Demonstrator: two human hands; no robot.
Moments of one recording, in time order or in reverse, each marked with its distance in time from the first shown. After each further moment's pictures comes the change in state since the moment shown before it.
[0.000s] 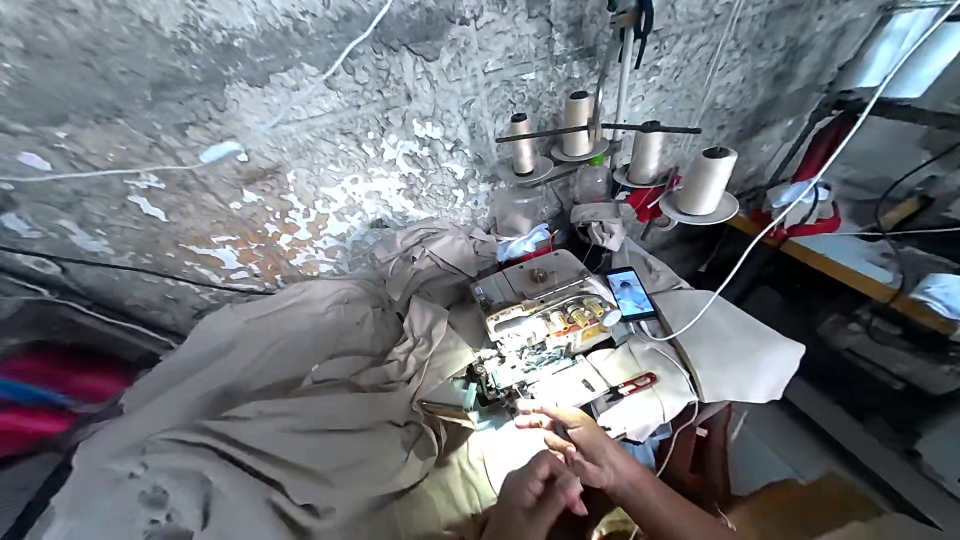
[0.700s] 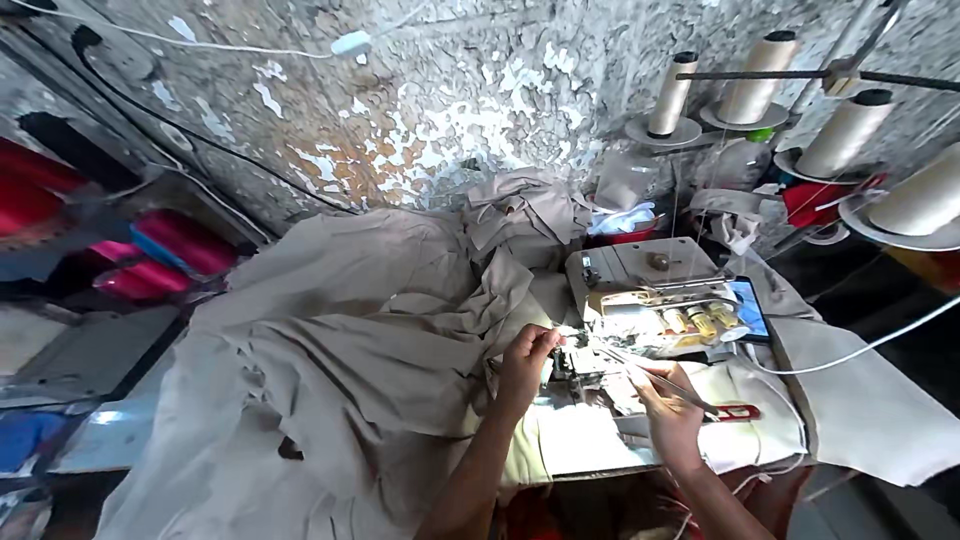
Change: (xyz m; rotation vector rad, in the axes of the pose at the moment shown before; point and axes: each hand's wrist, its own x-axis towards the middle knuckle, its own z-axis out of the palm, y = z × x) left_hand 0.085 -0.046 -0.112 0.095 0.531 -0.031; right_hand 0.042 -0.003 0.003 -0.762 0.353 -1.099
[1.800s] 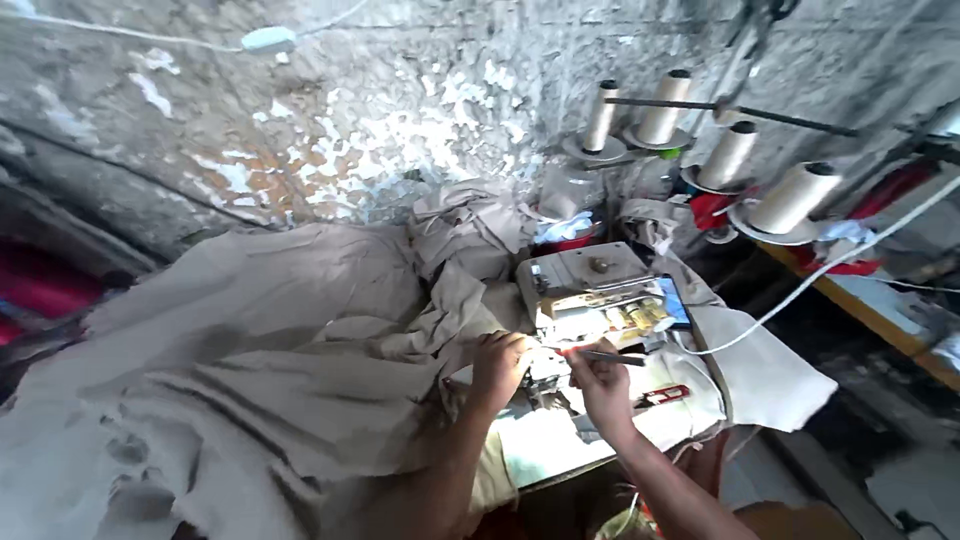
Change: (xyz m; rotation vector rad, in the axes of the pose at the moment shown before) left_hand 0.026 -0.030 0.010 0.677 -0.178 0.437; right_hand 0.017 -0.022 0.028 -0.009 -0.080 0.016
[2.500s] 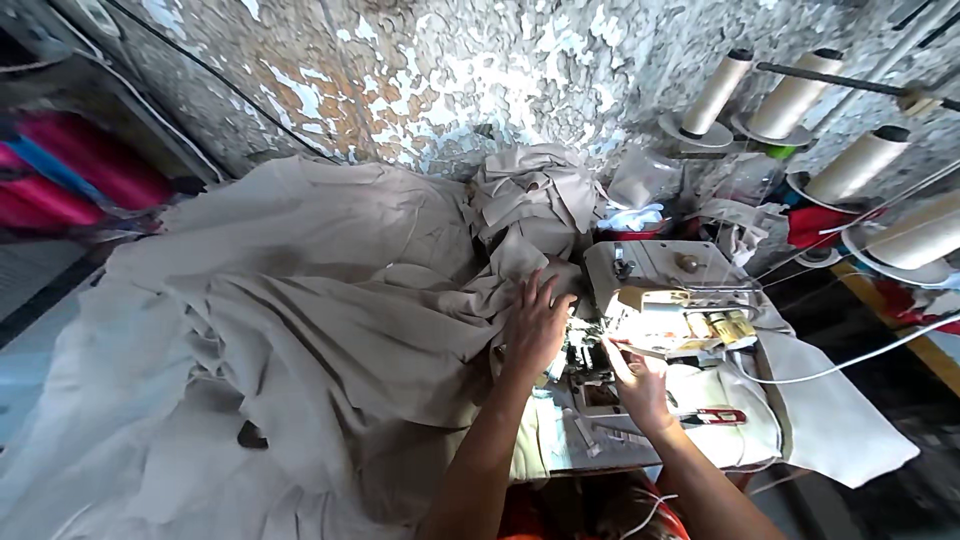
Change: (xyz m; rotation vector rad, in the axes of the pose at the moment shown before) left_hand 0.011 -0.023 -0.010 0.206 0.102 -0.076; right_hand 0.007 0.051 0.008 -0.707 -0.102 -0.299
